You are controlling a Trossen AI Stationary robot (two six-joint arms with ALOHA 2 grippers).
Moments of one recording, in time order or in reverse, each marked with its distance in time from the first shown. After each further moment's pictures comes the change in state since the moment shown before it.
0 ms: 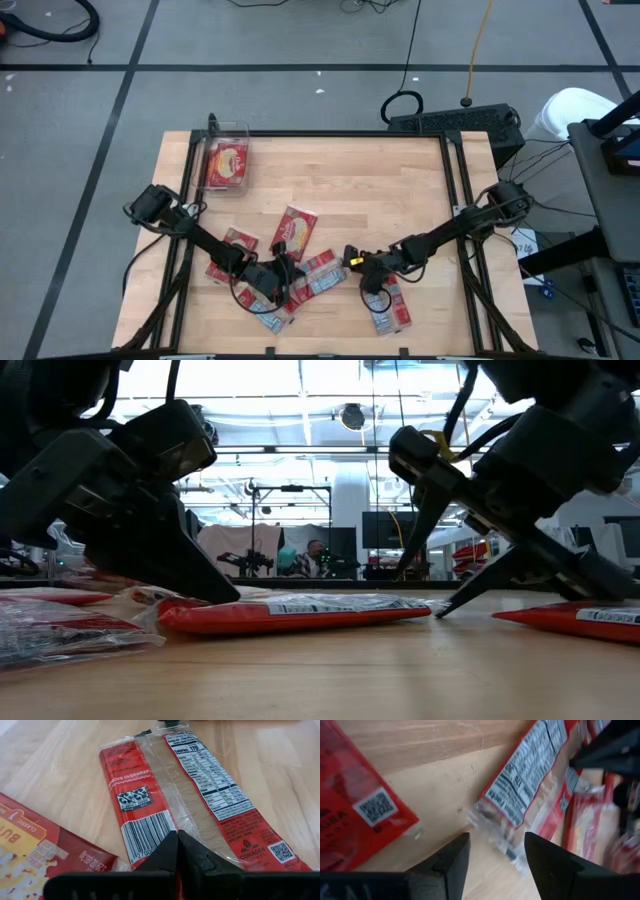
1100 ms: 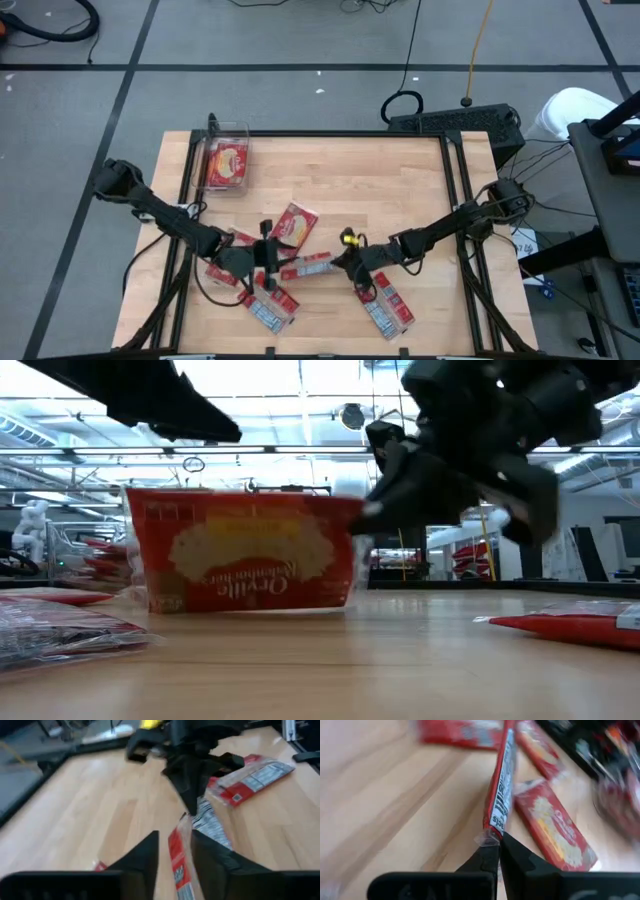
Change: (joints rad) left arm -0.001 -0.455 -0.004 -0.167 -0.186 0.360; right arm -0.061 -0.021 -0.002 0.271 -0.028 0.543
